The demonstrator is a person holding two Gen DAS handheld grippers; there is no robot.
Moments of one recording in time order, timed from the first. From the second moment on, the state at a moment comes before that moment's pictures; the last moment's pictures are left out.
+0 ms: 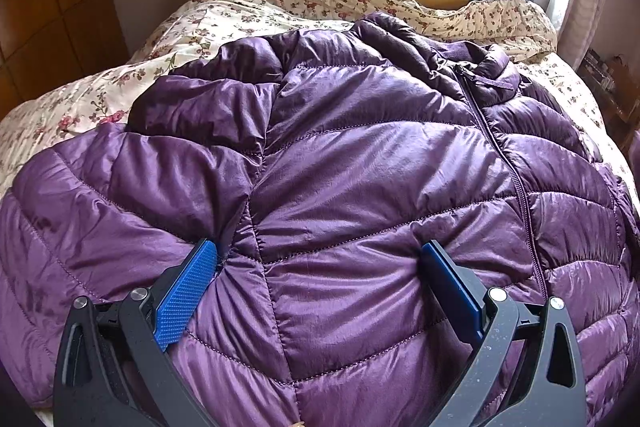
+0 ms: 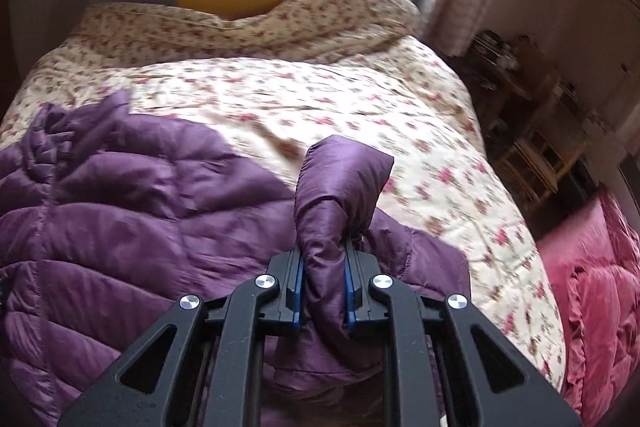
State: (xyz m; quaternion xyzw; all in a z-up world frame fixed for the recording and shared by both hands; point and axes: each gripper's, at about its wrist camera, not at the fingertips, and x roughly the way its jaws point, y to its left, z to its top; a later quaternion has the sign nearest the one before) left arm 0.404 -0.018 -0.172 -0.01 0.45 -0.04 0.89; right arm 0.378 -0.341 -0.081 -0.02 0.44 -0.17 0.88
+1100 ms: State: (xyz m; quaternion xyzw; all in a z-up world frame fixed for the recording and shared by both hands) left arm 0.392 -0.001 -0.163 -0.04 0.44 -0.06 0.90; right arm 0.376 -0.151 -0.122 -0.13 0.45 0.07 0.88
